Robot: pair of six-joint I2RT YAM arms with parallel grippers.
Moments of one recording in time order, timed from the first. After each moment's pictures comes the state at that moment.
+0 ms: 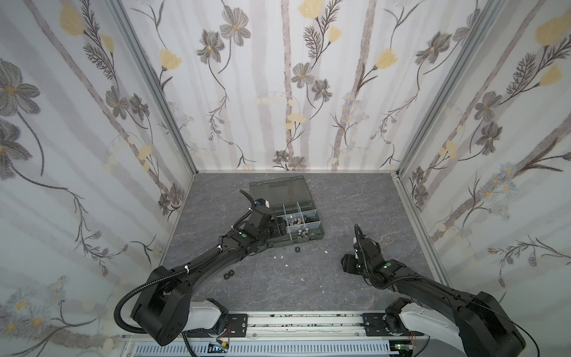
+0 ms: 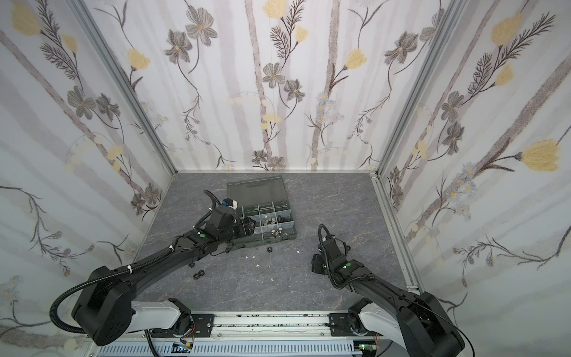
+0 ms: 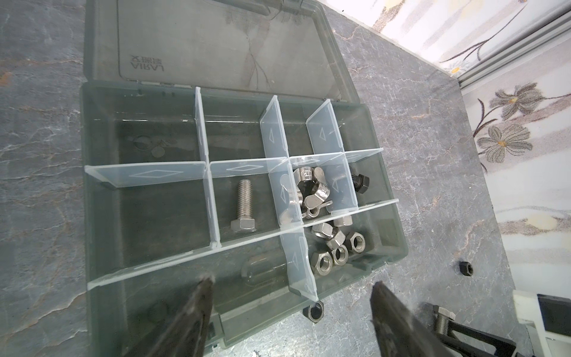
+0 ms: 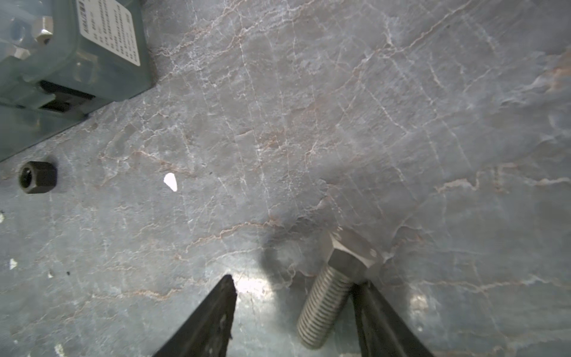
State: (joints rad) left arm -0.59 1.32 0.80 -0.18 -0.03 -0.70; right arm 0.58 1.09 0.35 -0.26 0.08 0.65
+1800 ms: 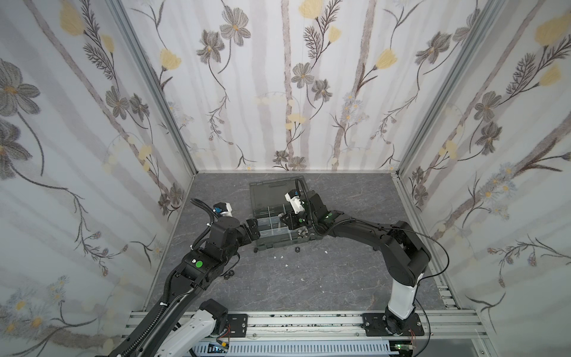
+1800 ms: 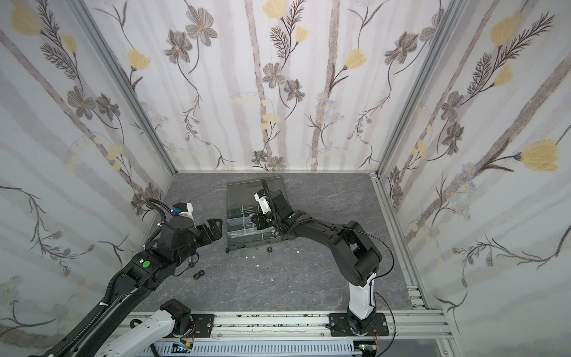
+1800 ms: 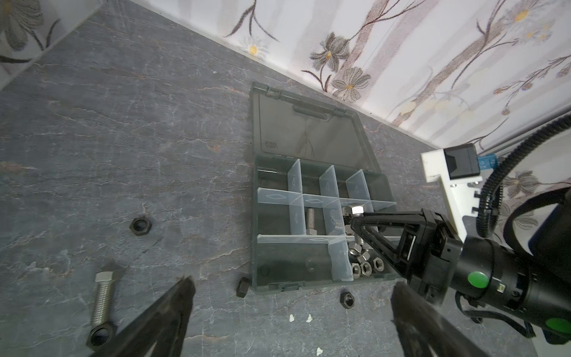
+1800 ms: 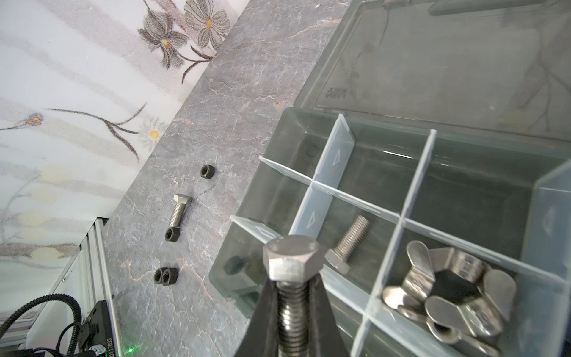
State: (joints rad) left arm -0.52 0.78 0.83 -0.64 -0.27 -0.68; right arm 0.74 1.91 1.30 -0.01 -0.34 0.41
